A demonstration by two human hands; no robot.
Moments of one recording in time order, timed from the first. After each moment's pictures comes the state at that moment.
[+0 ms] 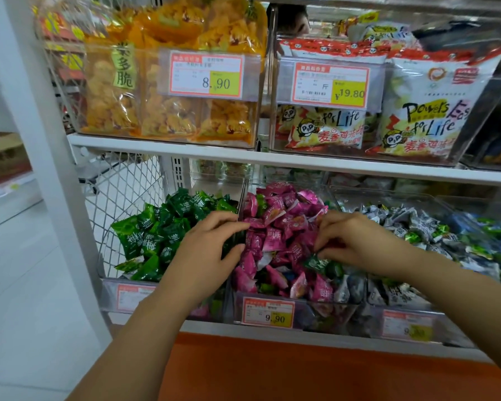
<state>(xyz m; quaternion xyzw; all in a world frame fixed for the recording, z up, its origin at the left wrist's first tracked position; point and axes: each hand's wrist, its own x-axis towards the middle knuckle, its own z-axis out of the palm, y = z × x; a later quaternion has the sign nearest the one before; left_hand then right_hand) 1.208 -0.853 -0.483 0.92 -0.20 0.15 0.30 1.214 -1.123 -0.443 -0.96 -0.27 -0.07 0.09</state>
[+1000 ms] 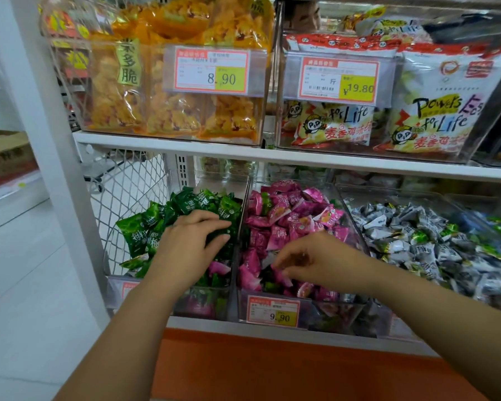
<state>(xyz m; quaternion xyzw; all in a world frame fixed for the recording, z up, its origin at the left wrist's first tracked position) 1.223 -0.828 -0.487 0.95 -0.14 0.18 0.23 1.200 -1.063 -0.454 -0.93 -0.26 0.07 0.24</state>
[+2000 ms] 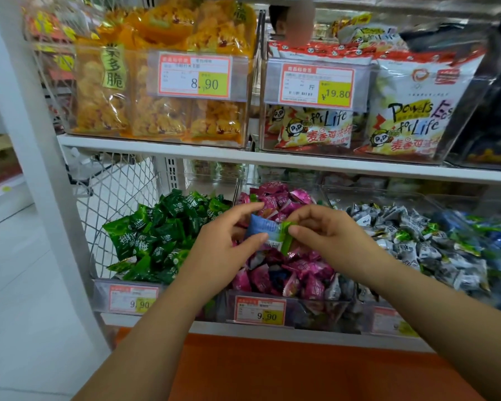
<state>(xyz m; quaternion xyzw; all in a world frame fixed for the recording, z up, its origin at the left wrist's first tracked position) 1.193 -0.884 -0.465 0.82 -0.21 0.11 0.52 1.185 -1.079 -0.437 -0.85 -0.15 -0.04 0.50</state>
